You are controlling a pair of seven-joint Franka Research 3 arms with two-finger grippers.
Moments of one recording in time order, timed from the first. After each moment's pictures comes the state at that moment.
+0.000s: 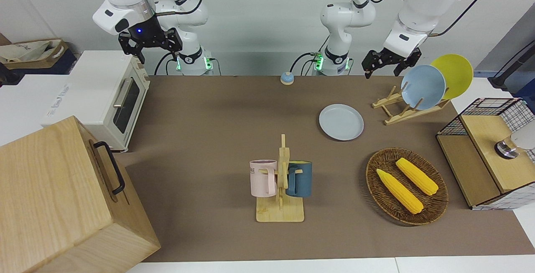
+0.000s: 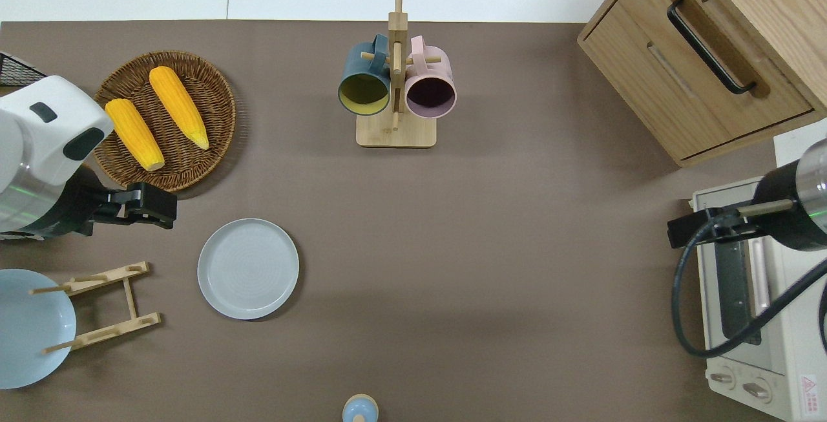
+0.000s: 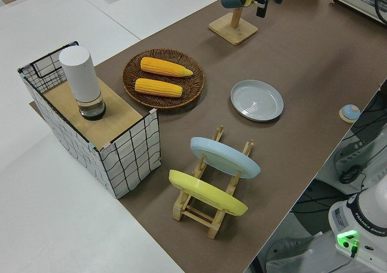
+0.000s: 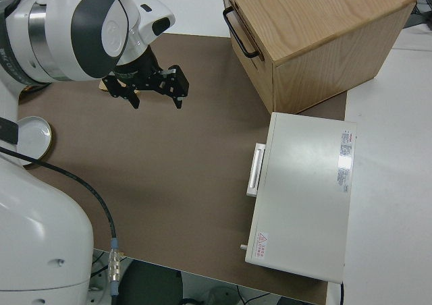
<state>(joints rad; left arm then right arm) -0.01 0.02 -0.13 -1.52 0.01 1.42 -0.18 -0.03 -0.02 0.14 -1.48 0.00 1.33 0.02</state>
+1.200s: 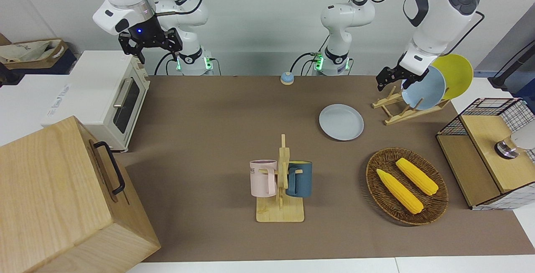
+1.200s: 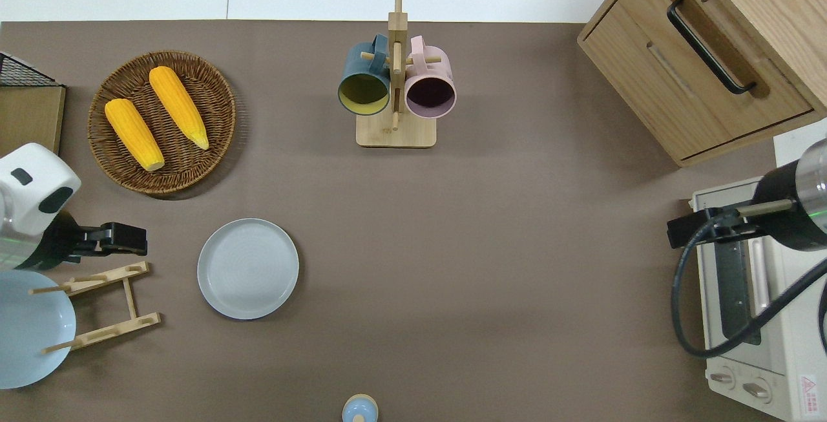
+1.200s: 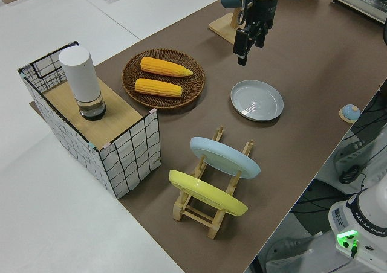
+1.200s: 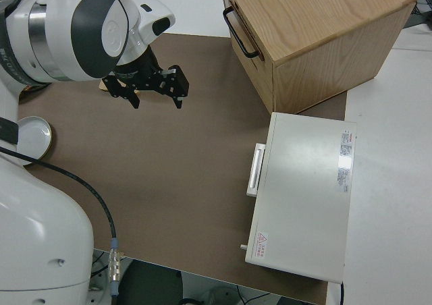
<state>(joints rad) 0.12 -0.13 -0.08 -1.94 -0.03 1.71 -0.02 -0.03 -0.02 0.14 -1.48 0.00 1.33 0.02</state>
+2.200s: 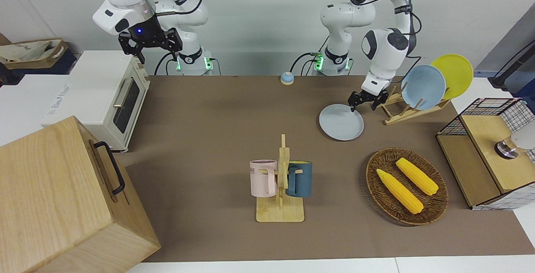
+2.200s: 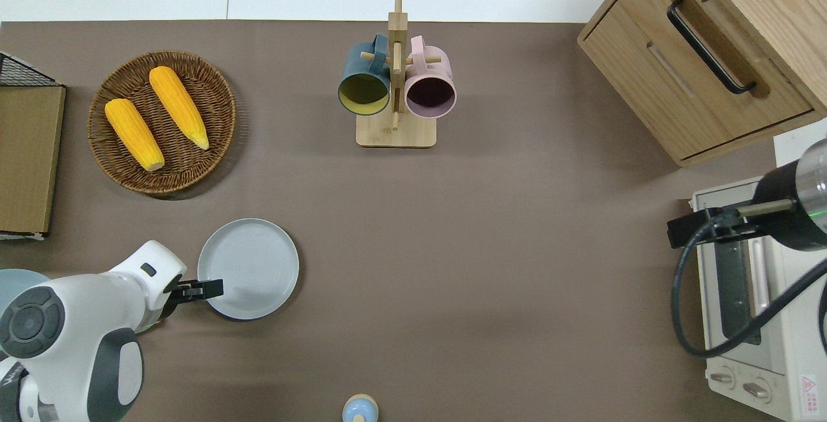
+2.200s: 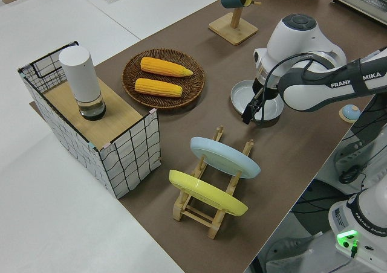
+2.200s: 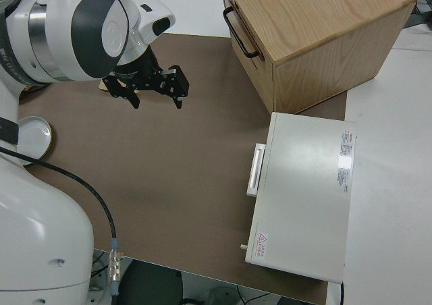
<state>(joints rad) 0.03 -0.21 -0.04 -2.62 -0.05 2.46 -0.02 -0.03 -0.02 0.14 -1.48 0.00 1.33 0.02</state>
